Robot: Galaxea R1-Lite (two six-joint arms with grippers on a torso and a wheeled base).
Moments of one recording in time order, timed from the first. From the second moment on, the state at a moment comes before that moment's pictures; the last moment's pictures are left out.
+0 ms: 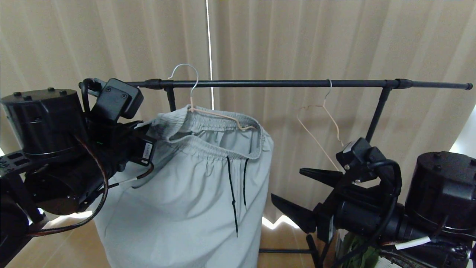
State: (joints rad) left arm -0.47 1.51 -0.73 -0.66 0.47 0.40; right arm 0.76 1.55 -0.50 -0.81 -0.02 0.04
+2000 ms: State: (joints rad) left arm -0.72 1.40 -0.67 -0.66 0.36 0.44; right arm 0.64 1.81 -0.94 -0.80 -0.03 -0.41
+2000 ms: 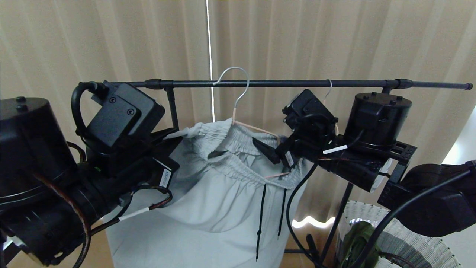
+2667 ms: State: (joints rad) left arm -0.72 1.38 -0.66 -0.66 0.36 0.43; right arm 0.64 1.81 -0.93 -0.81 -0.03 -0.41
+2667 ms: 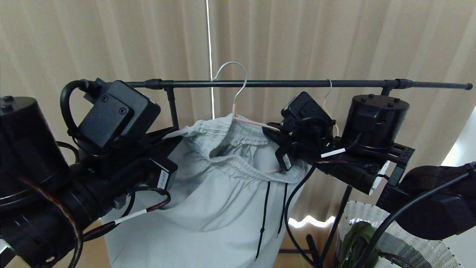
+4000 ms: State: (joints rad) left arm -0.64 1.34 -0.54 -0.66 0.25 0.36; right arm 0.58 1.68 -0.84 -0.81 -0.03 -0.41
